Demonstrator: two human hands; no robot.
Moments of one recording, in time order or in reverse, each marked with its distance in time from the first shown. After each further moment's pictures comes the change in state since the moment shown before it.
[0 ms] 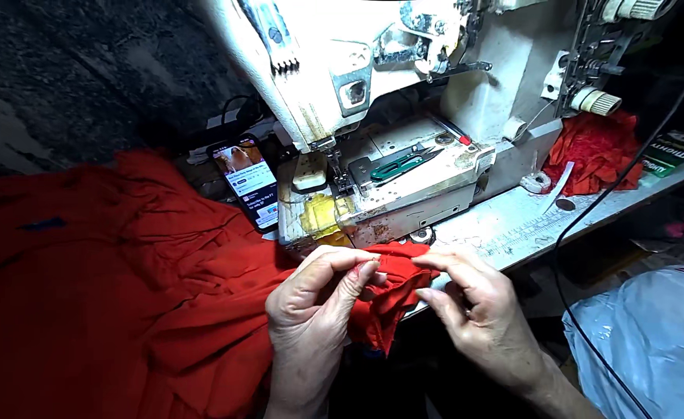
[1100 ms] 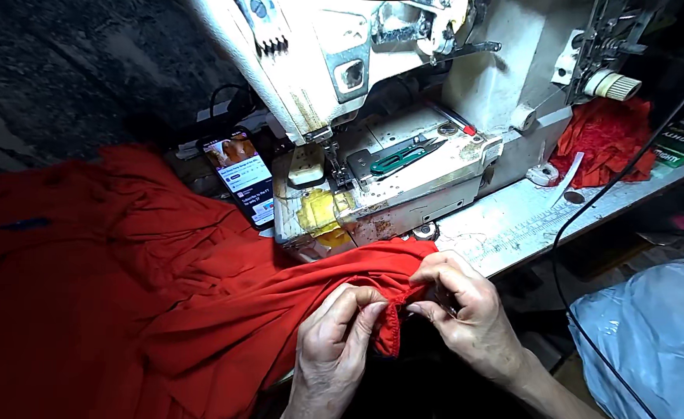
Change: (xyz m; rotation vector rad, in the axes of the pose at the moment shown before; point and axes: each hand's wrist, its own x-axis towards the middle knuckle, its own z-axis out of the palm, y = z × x) left_hand -0.042 -0.030 -0.011 0.319 -0.150 -0.019; right_hand -0.016 0.024 0.021 0.058 0.006 0.041
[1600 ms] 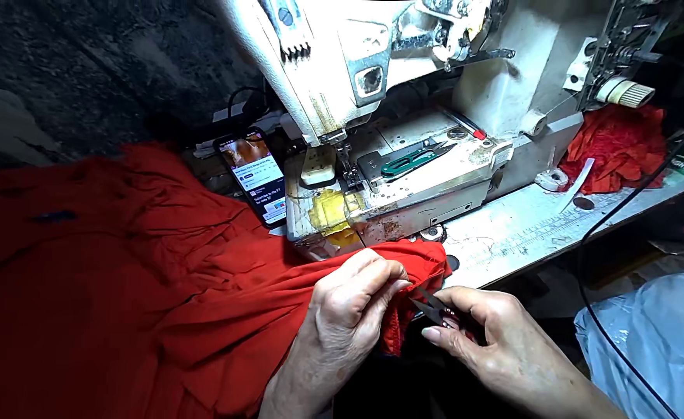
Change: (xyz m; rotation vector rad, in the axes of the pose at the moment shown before) left_hand 0.045 0.018 -0.014 0.152 -0.172 0.216; right_hand -0.001 -0.034 -0.031 -0.013 -0.328 0.306
